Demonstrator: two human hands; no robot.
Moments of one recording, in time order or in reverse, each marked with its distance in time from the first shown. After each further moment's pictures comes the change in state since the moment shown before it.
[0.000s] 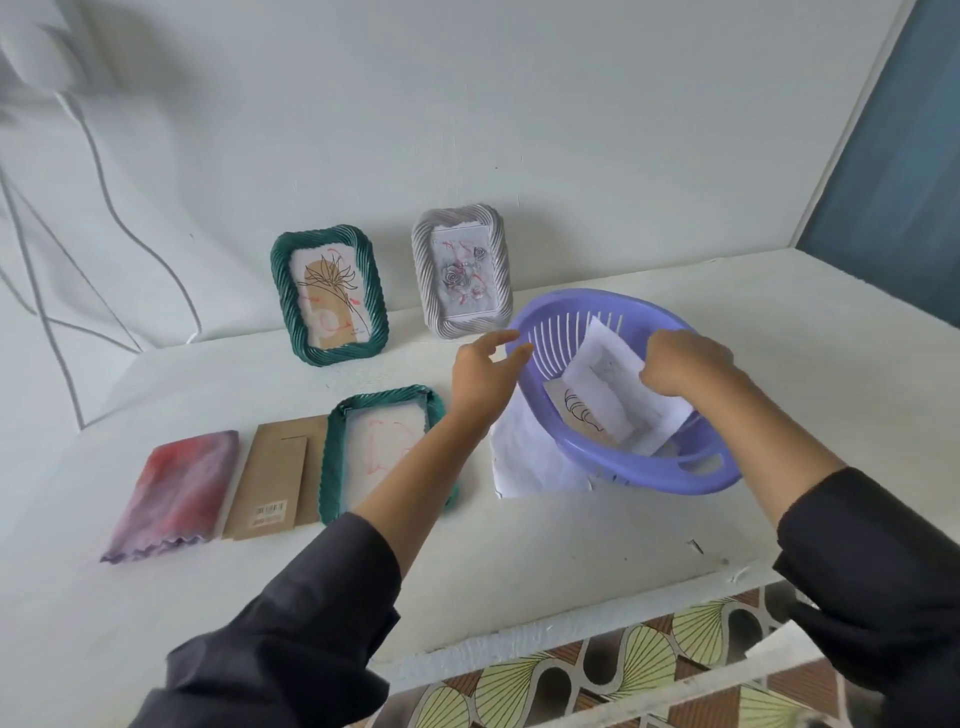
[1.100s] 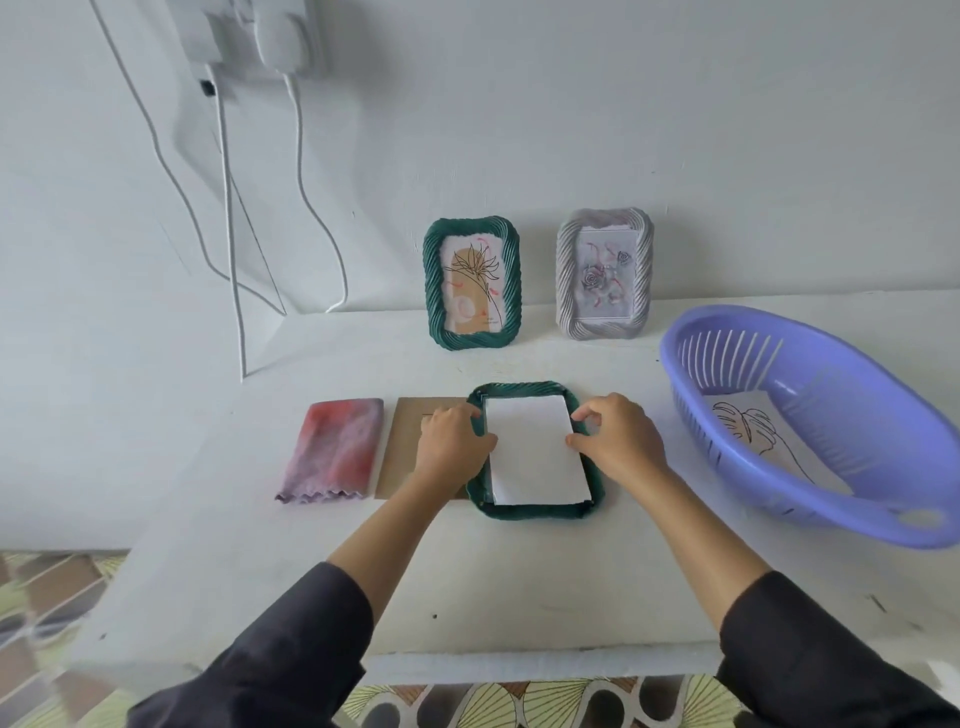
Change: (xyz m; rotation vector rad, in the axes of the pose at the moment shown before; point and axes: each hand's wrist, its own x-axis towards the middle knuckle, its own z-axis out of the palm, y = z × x) left_hand -0.012 -0.114 -0.156 0.656 0.046 -0.164; right_hand -0.039 -0.165 0.099 0.529 0.046 -0.323
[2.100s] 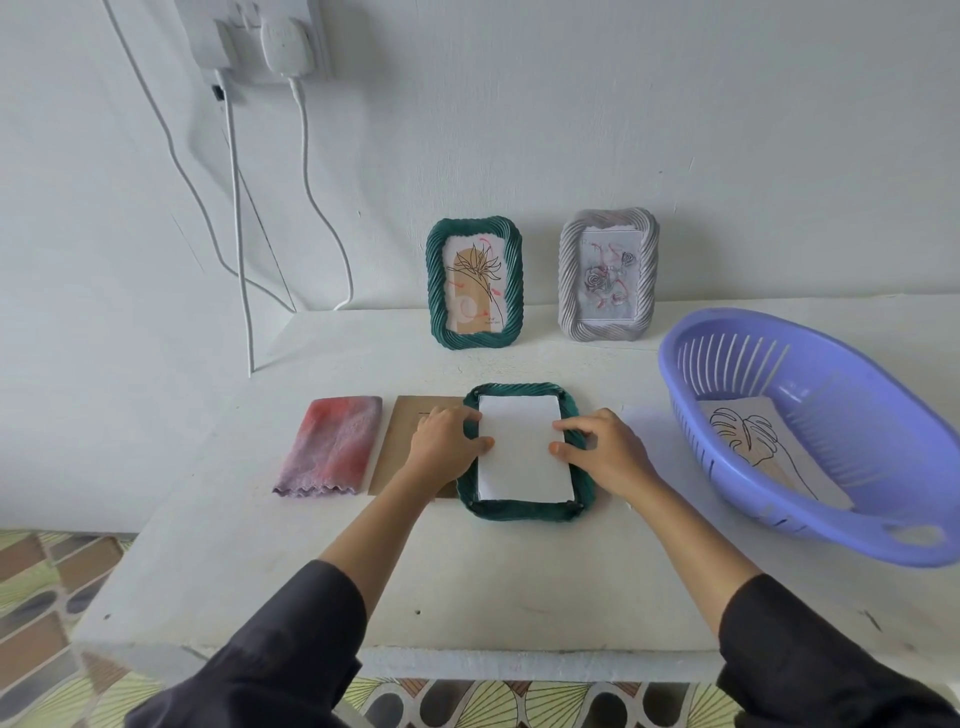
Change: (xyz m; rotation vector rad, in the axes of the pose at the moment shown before) left_hand 0.000 -0.001 -0.003 0.040 -0.056 -0.004; right_hand 0.012 0.030 0.014 0.114 -0.127 -0.144
